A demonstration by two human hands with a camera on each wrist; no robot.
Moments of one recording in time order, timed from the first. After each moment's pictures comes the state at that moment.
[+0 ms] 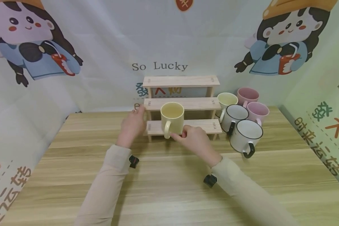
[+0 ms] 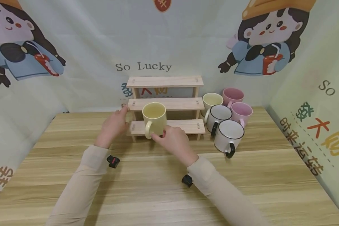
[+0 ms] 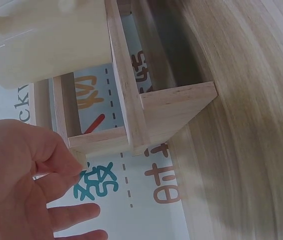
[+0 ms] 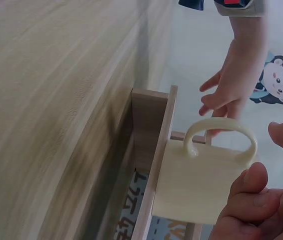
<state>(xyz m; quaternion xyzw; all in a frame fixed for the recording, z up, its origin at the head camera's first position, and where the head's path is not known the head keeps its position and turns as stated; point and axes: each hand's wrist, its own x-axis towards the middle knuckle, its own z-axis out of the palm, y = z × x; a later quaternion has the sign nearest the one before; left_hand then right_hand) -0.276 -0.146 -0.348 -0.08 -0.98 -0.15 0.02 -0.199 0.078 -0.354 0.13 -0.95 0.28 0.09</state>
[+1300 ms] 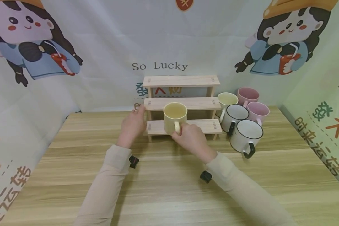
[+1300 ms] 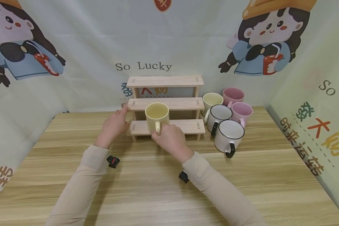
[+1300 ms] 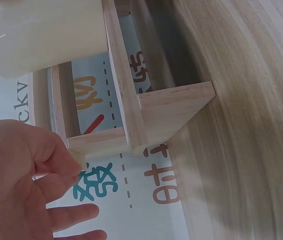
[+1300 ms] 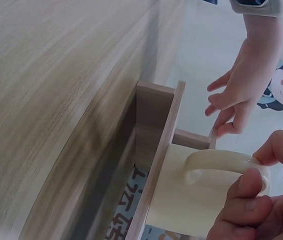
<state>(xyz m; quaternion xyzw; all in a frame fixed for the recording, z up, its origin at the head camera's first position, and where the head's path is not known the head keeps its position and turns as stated) -0.277 -0.146 -0.351 -0.09 -0.98 -0.14 0.04 -0.208 0.065 -0.352 0.12 -0.96 0.23 0.09</state>
